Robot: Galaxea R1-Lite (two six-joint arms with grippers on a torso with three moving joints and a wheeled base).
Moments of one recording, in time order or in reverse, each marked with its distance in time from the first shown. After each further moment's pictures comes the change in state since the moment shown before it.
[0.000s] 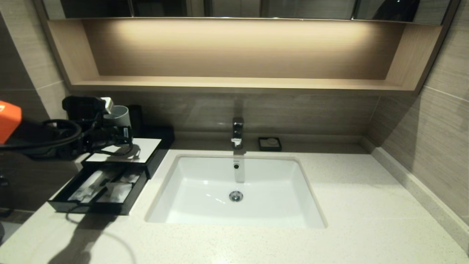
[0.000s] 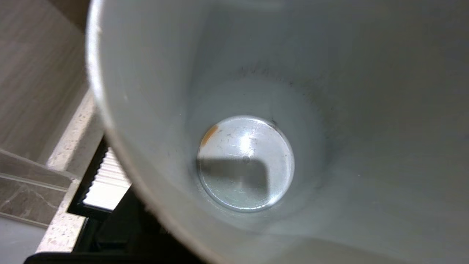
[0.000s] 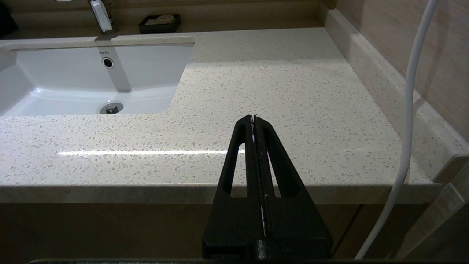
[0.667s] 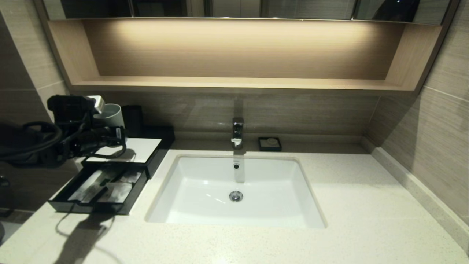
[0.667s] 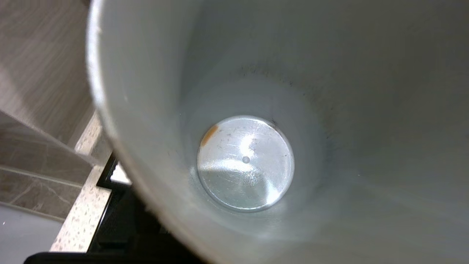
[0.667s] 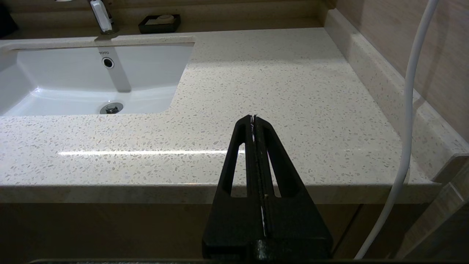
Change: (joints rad) left arm 0.009 -0.100 0.121 -0.053 0.004 0.000; right arm 0.000 0.000 0.000 0.000 -0.001 0.000
